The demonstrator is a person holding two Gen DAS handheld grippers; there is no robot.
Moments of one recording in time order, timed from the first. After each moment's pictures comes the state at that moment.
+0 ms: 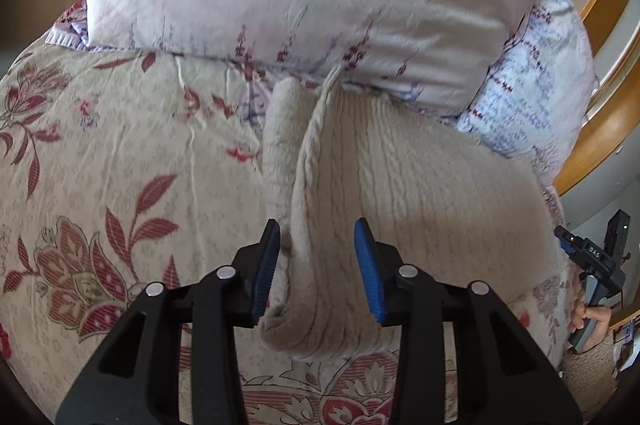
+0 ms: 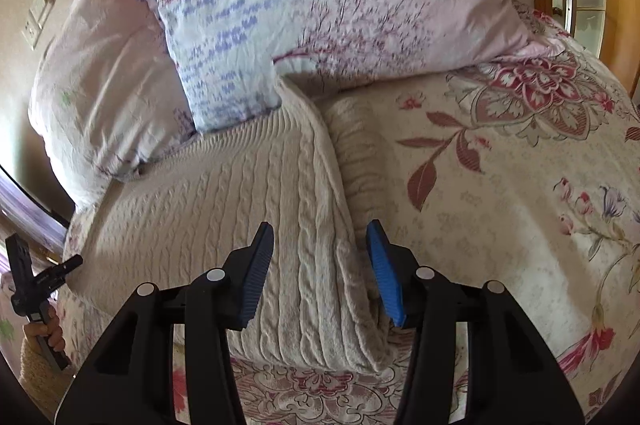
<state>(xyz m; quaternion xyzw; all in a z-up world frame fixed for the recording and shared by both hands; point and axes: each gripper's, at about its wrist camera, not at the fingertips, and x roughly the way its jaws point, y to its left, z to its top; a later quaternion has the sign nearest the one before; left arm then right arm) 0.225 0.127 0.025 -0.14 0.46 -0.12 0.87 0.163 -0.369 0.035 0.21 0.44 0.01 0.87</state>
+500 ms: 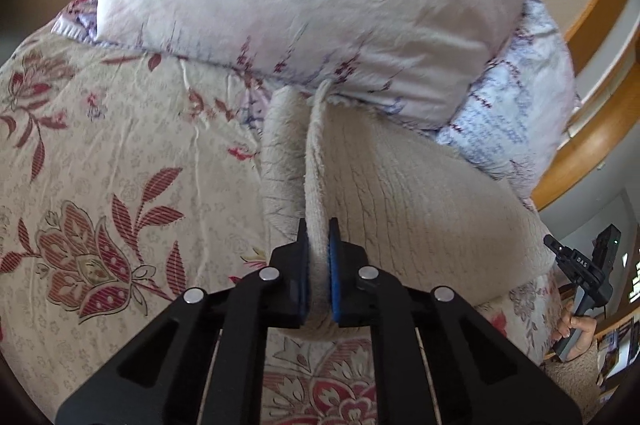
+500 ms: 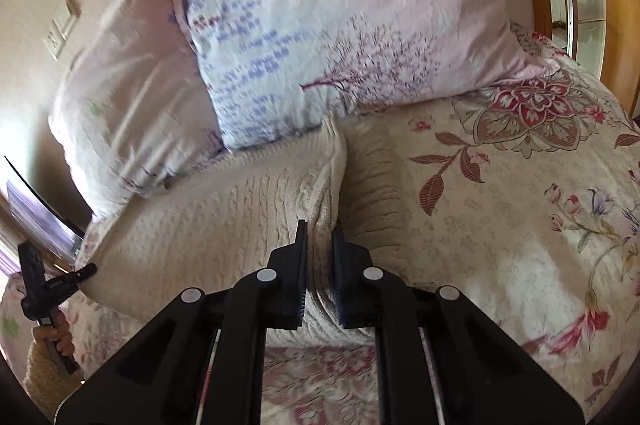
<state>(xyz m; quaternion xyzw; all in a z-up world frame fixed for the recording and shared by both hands) 0.204 0.144 0.040 -0.18 0.43 -0.14 0.87 0.128 -0.364 0.068 0.22 0.38 0.02 0.90</state>
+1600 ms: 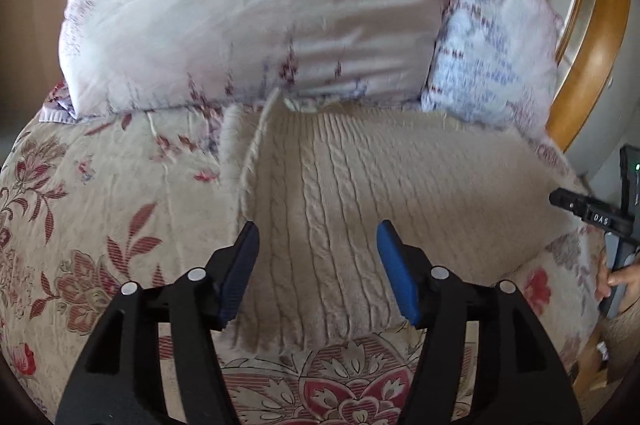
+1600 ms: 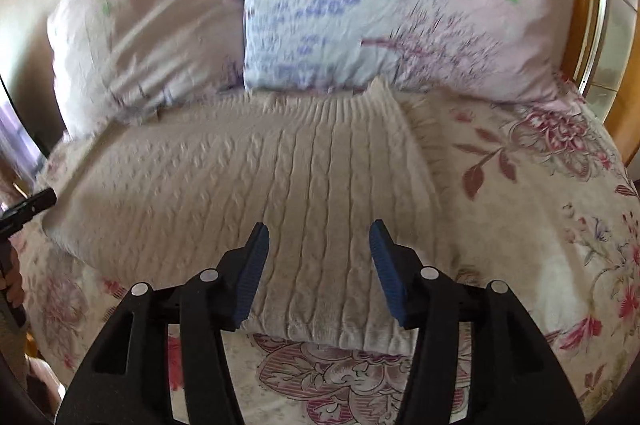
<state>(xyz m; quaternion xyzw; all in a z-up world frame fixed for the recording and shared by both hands) 0.192 0.083 0.039 -0.03 0.41 -0.14 0.90 0.145 -0.293 0.042 0.07 0.44 0.02 0.89</state>
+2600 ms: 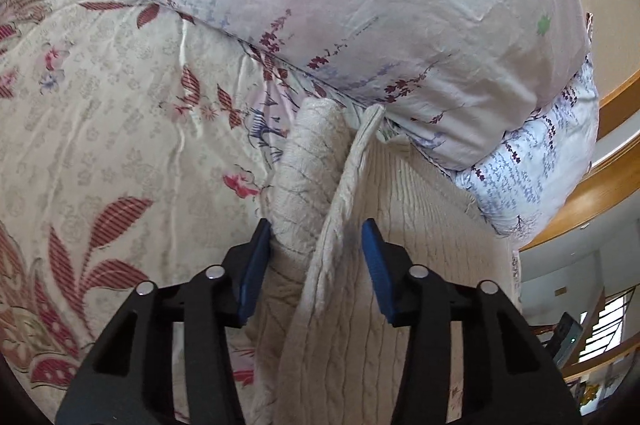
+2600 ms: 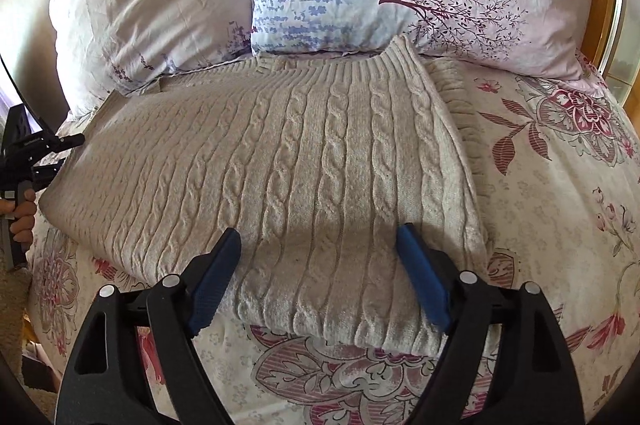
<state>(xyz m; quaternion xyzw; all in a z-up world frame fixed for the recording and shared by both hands) 0.271 0.151 -0.006 -0.29 0.46 -0.12 0.83 0.148 -0.289 0.023 0.08 0.46 0.05 0.88</state>
